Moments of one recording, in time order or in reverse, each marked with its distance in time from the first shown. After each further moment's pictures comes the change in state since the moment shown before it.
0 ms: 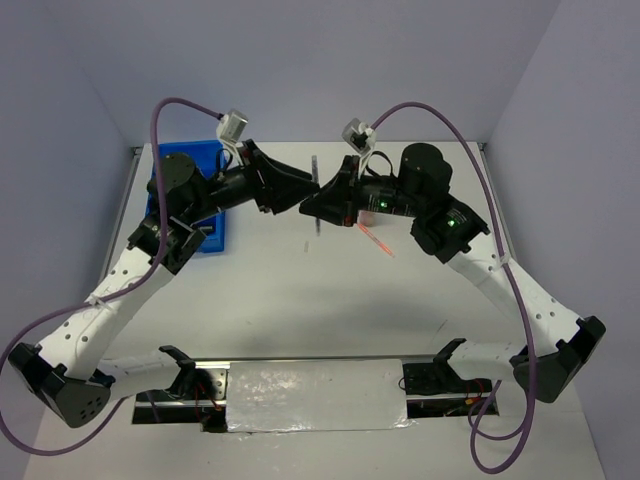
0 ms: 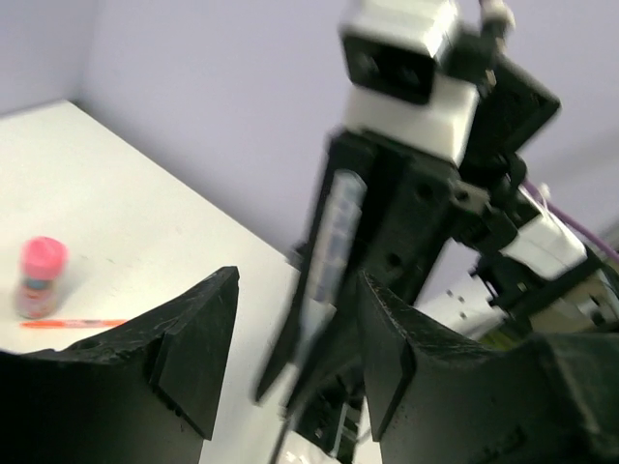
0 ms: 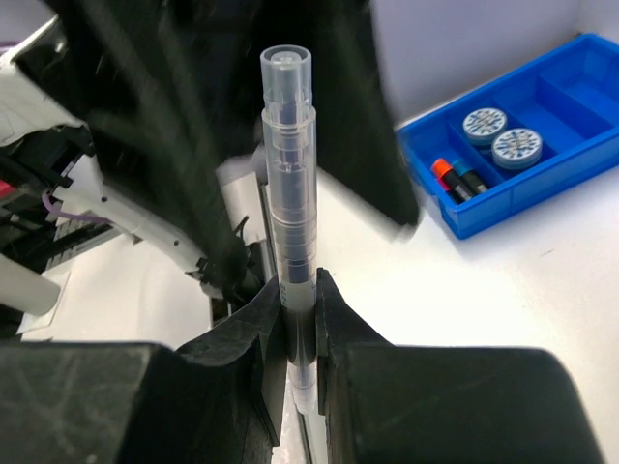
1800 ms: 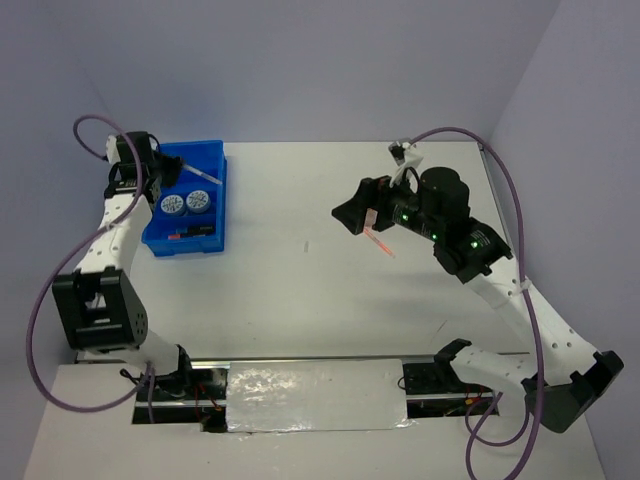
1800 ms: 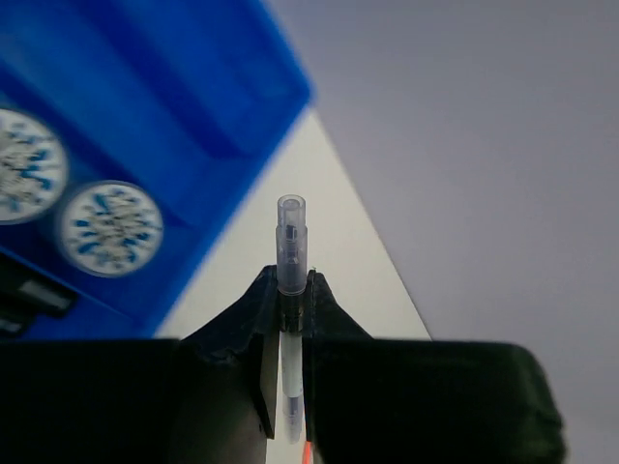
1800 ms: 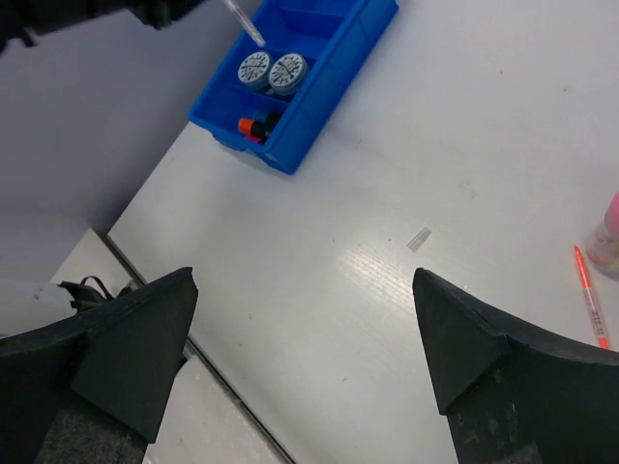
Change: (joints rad) left arm 0.670 0.324 0.029 -0.322 -0.574 -0.381; right arm -0.104 -0.153 -0.165 -0.212 0.441 0.058
